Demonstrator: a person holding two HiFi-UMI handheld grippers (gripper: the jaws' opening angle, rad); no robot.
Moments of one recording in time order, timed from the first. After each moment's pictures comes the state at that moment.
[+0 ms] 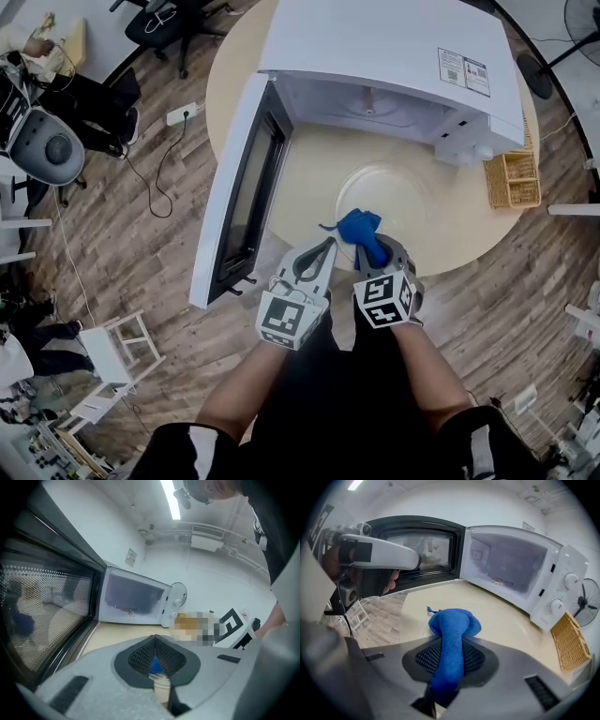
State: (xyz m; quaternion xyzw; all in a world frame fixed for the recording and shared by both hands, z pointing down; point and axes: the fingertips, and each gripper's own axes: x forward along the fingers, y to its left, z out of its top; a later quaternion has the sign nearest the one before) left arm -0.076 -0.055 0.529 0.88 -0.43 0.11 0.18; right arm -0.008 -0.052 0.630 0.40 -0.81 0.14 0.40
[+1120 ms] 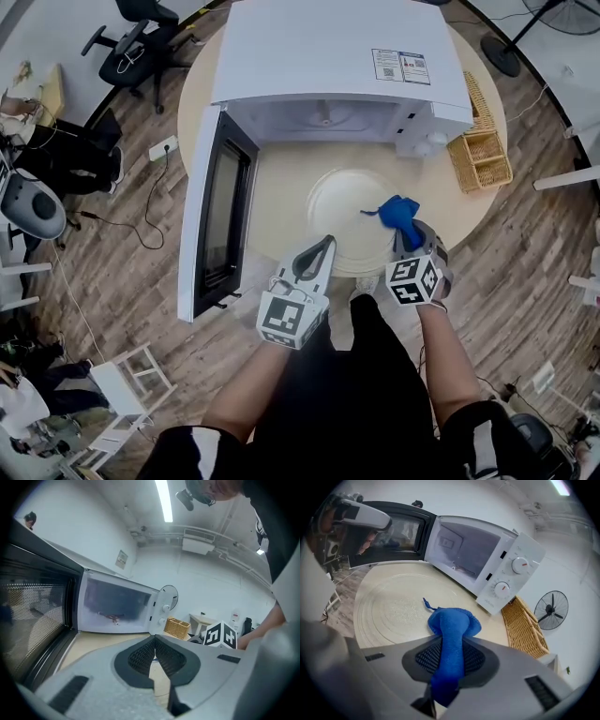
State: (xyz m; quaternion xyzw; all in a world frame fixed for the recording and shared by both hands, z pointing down) left arm -0.020 -0.067 0.502 0.90 -0.38 0.10 0.16; right arm 0.151 -0.077 0.631 0.51 -0.71 0.07 0.48
